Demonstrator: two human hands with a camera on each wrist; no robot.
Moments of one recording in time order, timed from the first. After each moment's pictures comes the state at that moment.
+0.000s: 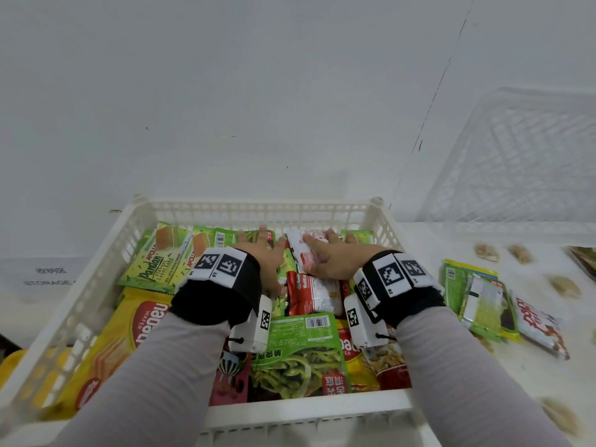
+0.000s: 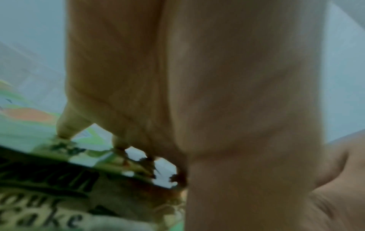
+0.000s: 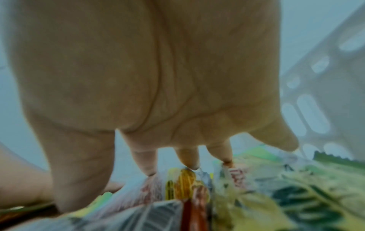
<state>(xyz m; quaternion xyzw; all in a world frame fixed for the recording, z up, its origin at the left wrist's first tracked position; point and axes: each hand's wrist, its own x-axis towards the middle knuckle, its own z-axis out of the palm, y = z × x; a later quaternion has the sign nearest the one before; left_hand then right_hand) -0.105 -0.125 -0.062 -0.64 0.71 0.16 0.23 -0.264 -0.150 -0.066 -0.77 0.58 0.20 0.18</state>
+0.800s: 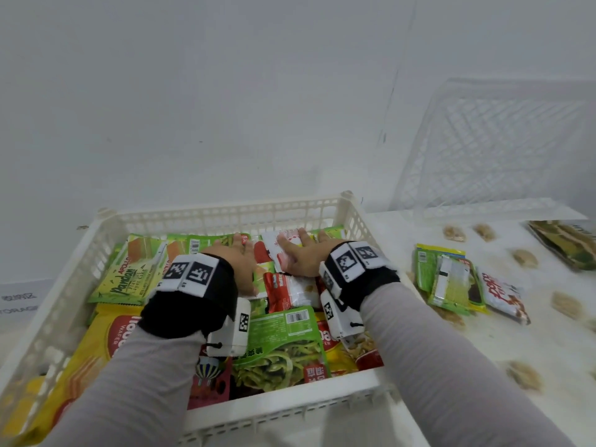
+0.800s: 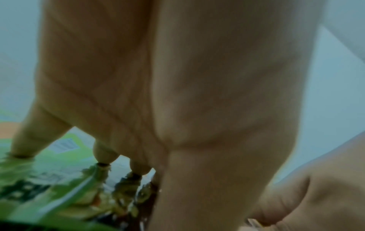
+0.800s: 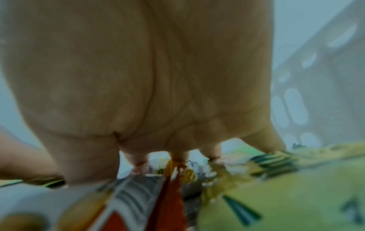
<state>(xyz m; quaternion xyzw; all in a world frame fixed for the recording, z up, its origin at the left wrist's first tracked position) -0.104 -0.122 -0.063 -0.63 0.72 0.11 0.27 -0.258 -0.145 -0.078 -0.77 0.60 0.17 0.14</state>
